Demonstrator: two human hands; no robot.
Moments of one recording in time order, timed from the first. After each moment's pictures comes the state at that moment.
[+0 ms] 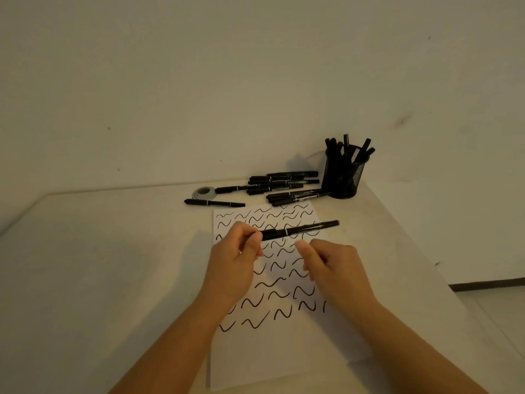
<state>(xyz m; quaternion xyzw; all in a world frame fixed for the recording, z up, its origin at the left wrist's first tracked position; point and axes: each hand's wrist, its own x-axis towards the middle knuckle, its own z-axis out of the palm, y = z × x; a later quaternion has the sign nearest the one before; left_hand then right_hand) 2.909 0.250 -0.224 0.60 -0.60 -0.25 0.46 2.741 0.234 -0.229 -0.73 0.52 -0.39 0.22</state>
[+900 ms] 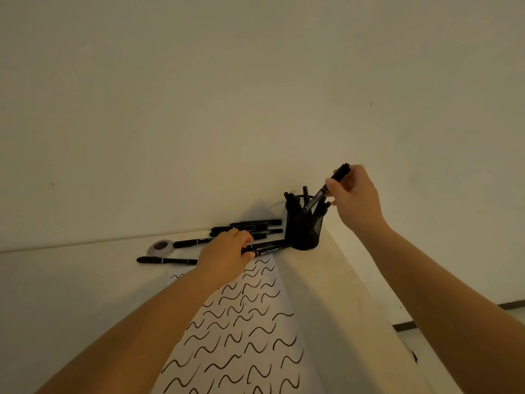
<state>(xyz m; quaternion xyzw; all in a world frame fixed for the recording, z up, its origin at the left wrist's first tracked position) 2.889 0.097 -0.211 0.61 -0.77 -0.06 0.18 2.653 0.067 -0.125 -0.59 0.54 -0.56 0.23</state>
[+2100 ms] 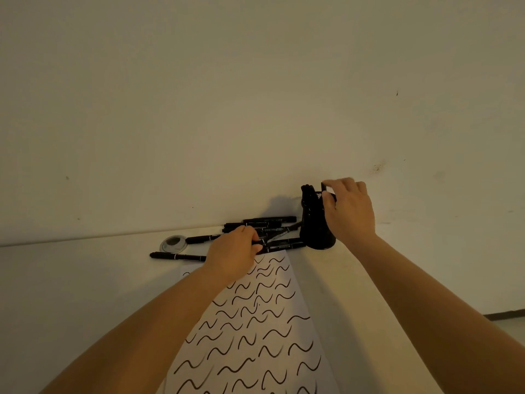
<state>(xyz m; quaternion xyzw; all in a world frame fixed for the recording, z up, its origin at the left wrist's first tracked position) 2.898 0.084 -0.221 0.64 -0.75 -0.01 0.18 2.682 0.047 -0.164 -0.71 0.59 -0.38 -0.03</state>
